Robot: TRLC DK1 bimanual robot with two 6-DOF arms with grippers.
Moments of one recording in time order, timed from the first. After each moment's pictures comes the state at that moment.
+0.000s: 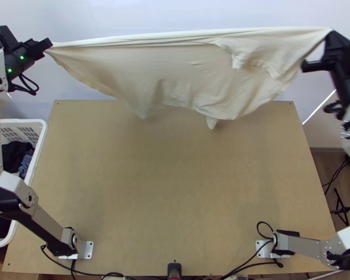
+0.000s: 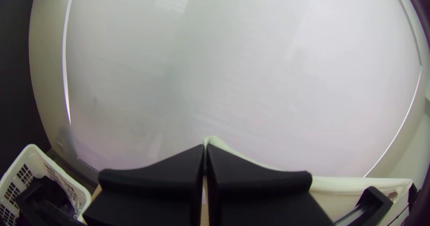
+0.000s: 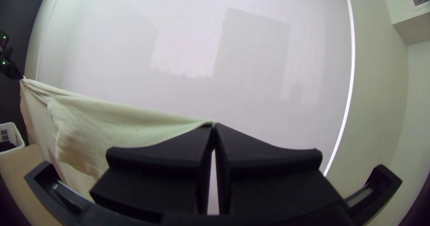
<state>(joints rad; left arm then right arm) 0.21 1.79 2.33 -0.78 0.07 -0.30 -0.12 1.37 1.71 -0.12 -0.11 -0.19</state>
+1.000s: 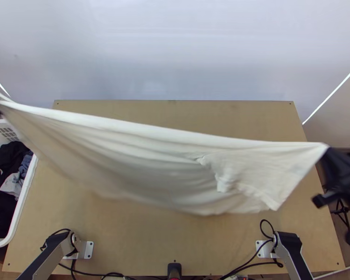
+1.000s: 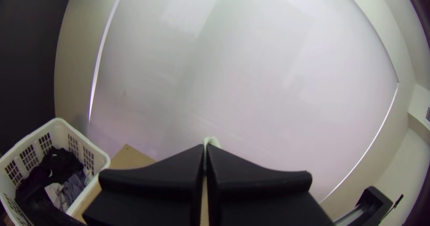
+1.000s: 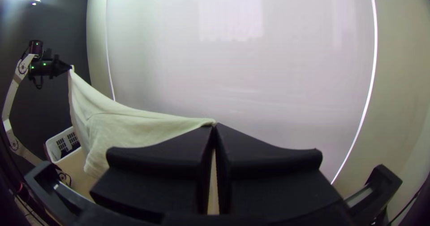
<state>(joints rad) 0.30 1.01 1.82 -0.94 0.20 -0.41 -0.12 0.65 1.47 -0.88 -0.48 -0.01</state>
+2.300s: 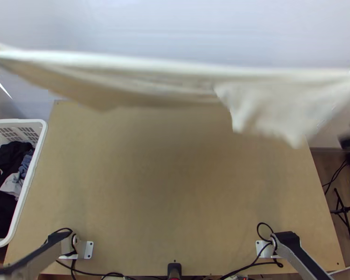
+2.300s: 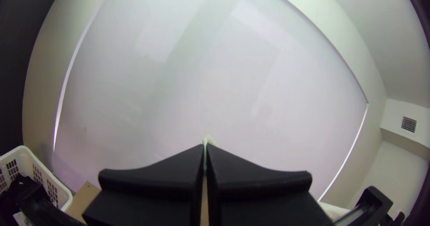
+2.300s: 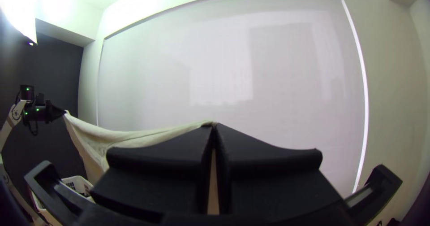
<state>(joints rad) 0.17 1.14 1.98 -0.68 0.16 -0.52 0.11 0.85 1.63 -0.41 -0.16 0.11</state>
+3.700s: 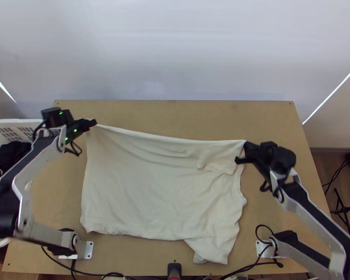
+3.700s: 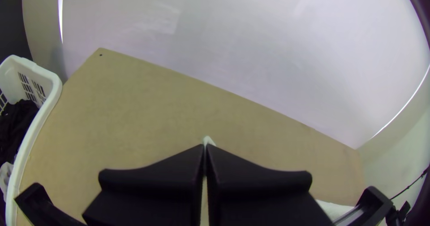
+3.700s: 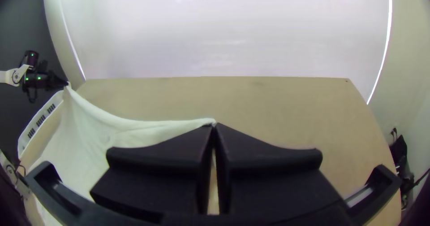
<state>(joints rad) 0.12 1.60 1.08 -0.04 0.17 -0.30 0.22 1.11 0.52 0.26 -0.06 0.14</state>
